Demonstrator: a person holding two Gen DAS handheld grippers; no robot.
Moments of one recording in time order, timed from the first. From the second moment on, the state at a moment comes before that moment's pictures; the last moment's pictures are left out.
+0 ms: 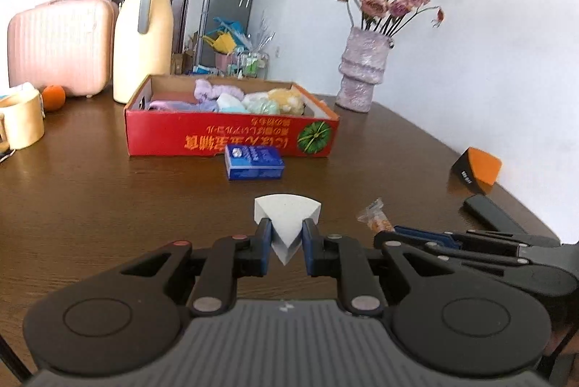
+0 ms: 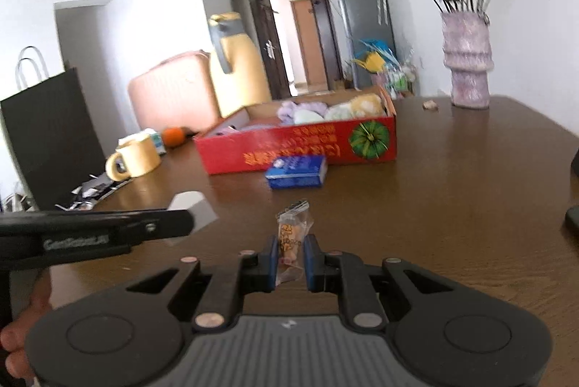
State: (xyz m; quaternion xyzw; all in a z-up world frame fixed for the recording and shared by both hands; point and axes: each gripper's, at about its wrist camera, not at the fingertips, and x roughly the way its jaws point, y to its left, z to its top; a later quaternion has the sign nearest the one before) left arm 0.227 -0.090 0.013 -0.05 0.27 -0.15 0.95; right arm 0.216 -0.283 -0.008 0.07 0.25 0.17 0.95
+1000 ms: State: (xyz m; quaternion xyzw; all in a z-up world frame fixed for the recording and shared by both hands) left arm 0.521 -0.107 0.006 -0.09 0.36 -0.20 0.91; right arm 0.557 -0.276 -0.004 0.06 0.37 0.16 0.91
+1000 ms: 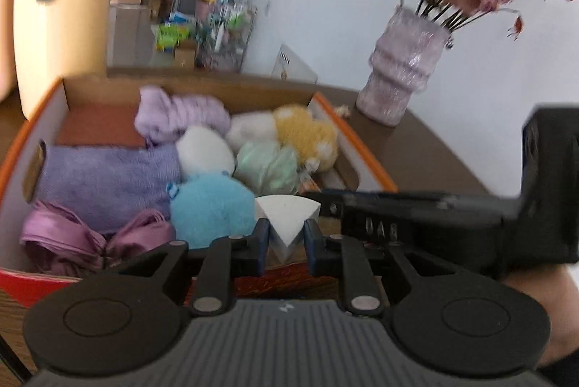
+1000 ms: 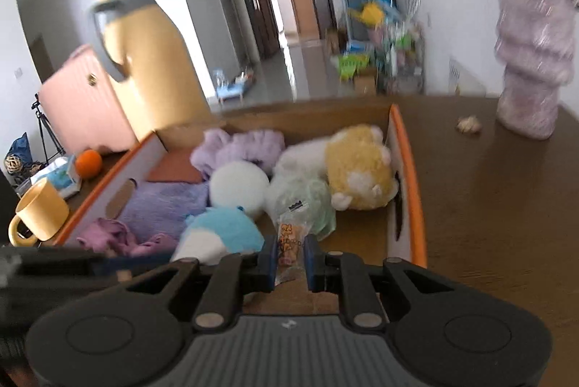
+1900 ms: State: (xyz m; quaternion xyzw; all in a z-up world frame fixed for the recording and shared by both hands) left arm 0.372 -0.059 0.114 0.00 0.17 -0.04 0.98; right arm 0.396 -0.294 0.132 0.00 0.21 0.14 0.97
